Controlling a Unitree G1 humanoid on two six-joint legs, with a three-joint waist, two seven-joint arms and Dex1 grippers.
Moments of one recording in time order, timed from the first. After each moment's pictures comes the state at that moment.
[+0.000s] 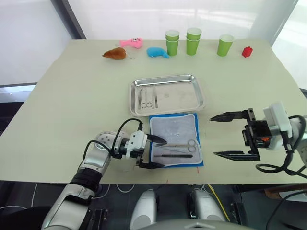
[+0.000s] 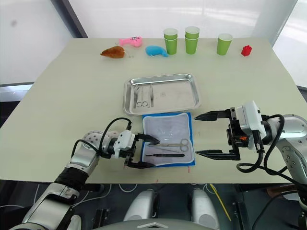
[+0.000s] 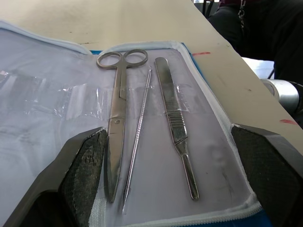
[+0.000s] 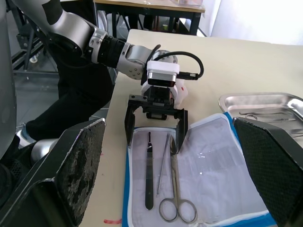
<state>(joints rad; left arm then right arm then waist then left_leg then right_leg) -0.37 0.54 -0.26 0.39 -0.27 -0.27 -1.47 -0.23 -0.84 -0.13 -0.46 0.73 0.38 1.28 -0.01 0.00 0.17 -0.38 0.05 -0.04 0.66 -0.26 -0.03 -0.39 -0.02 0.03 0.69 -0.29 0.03</state>
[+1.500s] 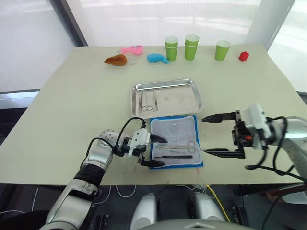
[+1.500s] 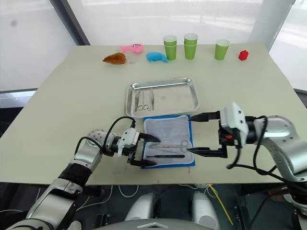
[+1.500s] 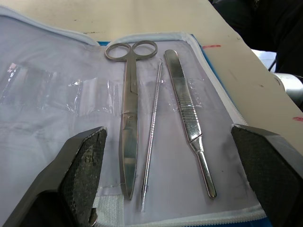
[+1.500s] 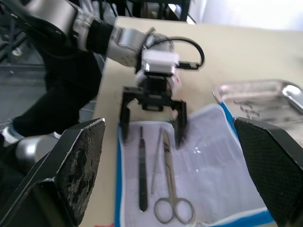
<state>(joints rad) -0.40 0.53 -0.29 0.44 -0.23 -0.21 -1.46 -0.29 -0.78 0.05 -0.43 0.58 0.42 1.15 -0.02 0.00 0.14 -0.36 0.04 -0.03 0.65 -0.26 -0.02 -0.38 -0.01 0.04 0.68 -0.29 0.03</state>
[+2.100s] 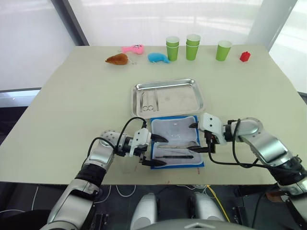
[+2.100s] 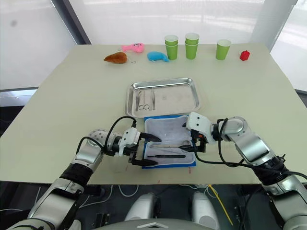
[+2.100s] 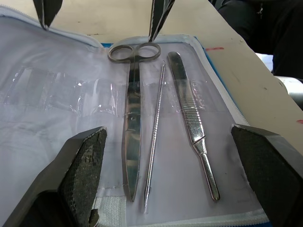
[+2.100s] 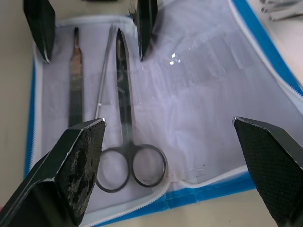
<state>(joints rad) -0.41 0.52 -0.28 0.44 -0.23 -0.20 -1.45 -0.49 -0.65 0.41 -0.16 0.17 0.49 1.02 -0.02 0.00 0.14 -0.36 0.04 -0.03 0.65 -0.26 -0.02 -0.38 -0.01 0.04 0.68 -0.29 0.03</state>
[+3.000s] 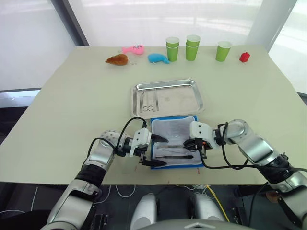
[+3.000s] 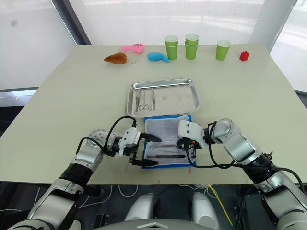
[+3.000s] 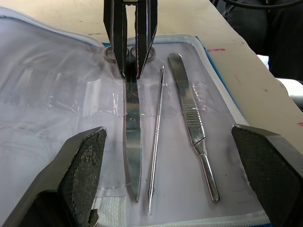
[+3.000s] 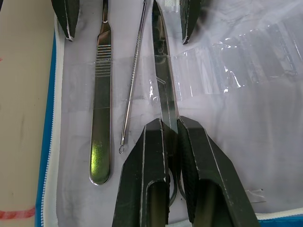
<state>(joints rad) -0.40 0.52 -0.28 0.43 -0.23 -0.18 -1.44 -0.53 -0.61 0.51 -0.15 0.05 0.54 1.10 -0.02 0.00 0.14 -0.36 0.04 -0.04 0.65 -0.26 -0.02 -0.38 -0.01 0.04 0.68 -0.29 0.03</state>
